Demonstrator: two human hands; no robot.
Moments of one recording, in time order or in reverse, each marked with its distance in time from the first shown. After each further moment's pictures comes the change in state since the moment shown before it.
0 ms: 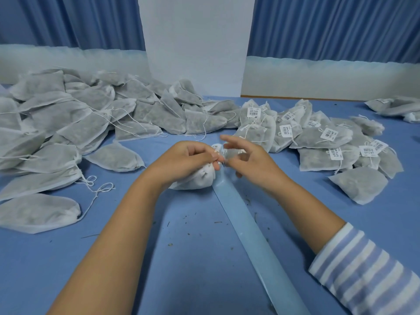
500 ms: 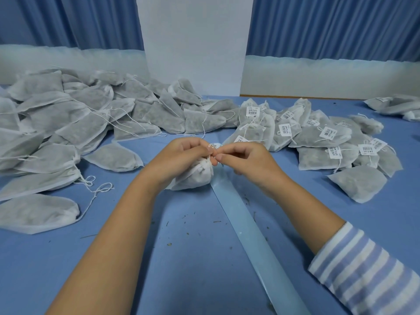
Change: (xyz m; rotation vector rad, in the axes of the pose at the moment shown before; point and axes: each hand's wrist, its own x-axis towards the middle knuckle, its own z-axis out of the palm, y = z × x) left_hand 0.003 -0.002 -0.001 -0.122 0.065 -0.039; right_hand -0.008 -0.009 0.002 0.118 -0.051 -0.068
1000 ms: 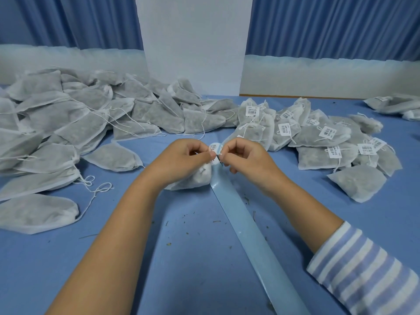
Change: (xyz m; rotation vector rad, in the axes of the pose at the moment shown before) left_hand 0.006 -0.008 0.001 0.280 0.092 -0.002; right_hand 0.002 0.002 0.002 -0.022 0.052 0.034
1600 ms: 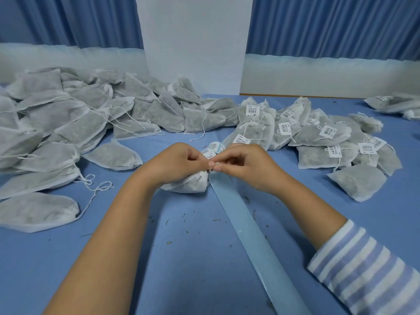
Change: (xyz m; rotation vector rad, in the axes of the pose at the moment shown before) left_hand -0.001 -0.002 -0.010 0.149 -0.146 -0.020; right_hand 0.000 0.005 -0.008 -0.290 -0.162 -0.188
